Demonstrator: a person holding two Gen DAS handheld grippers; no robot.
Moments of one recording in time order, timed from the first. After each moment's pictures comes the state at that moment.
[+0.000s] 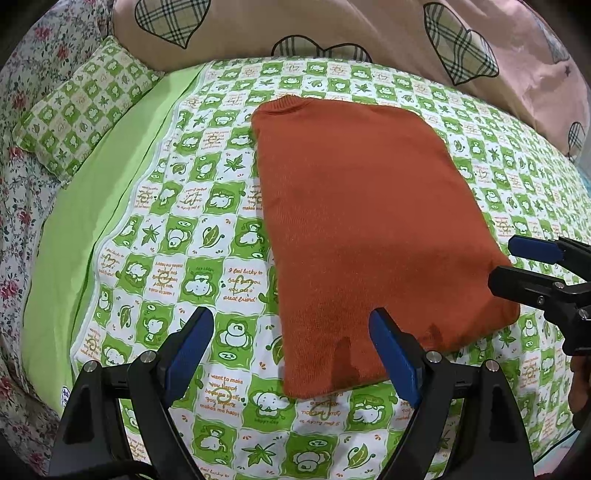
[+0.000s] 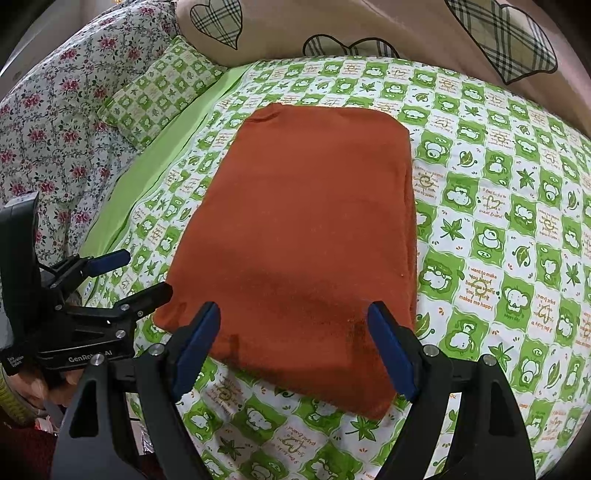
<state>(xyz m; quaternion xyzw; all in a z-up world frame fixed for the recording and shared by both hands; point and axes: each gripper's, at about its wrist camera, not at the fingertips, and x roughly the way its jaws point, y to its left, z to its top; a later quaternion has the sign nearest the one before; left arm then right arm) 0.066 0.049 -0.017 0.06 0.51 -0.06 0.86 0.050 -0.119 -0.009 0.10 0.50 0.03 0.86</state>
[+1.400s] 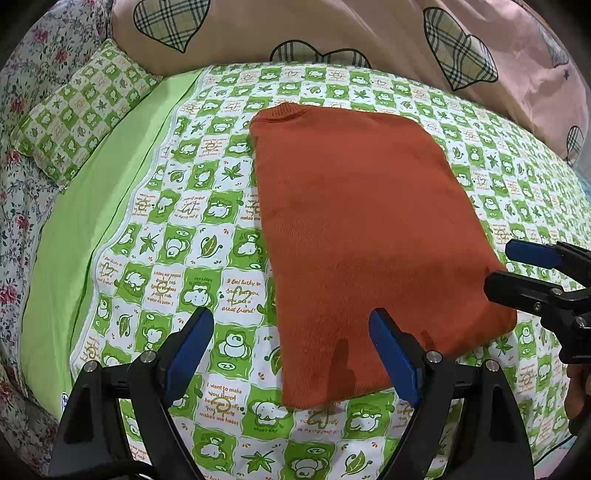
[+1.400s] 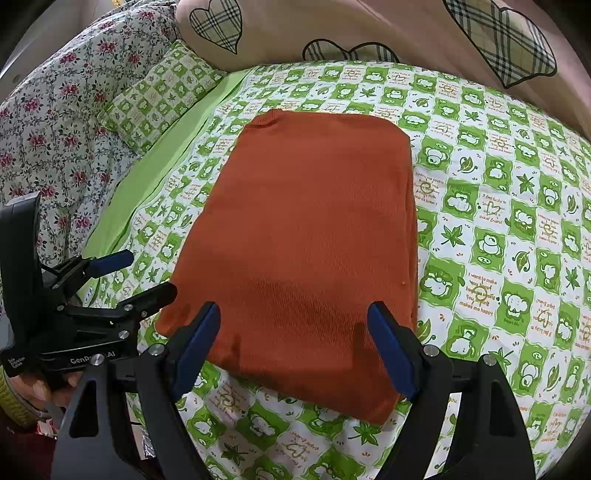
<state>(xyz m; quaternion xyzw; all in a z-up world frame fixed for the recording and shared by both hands) 0.071 0.046 -0.013 0.06 0.50 -0.06 0.86 0.055 -0.117 -0.004 0.10 0.50 0.03 0.86</state>
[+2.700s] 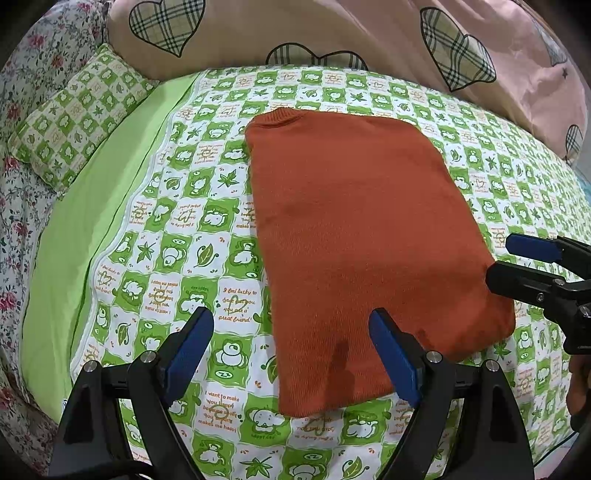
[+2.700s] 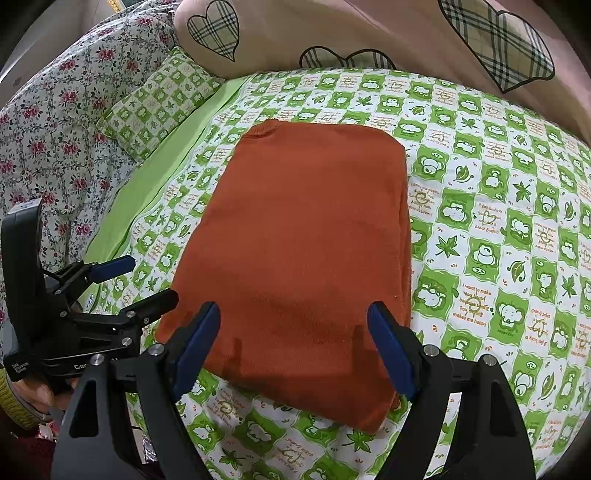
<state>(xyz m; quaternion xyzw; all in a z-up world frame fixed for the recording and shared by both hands) 0.076 0.043 -0.011 0.06 0.50 -0.06 0.86 0.058 -0.124 0.000 0.10 0.49 0.03 0.87</state>
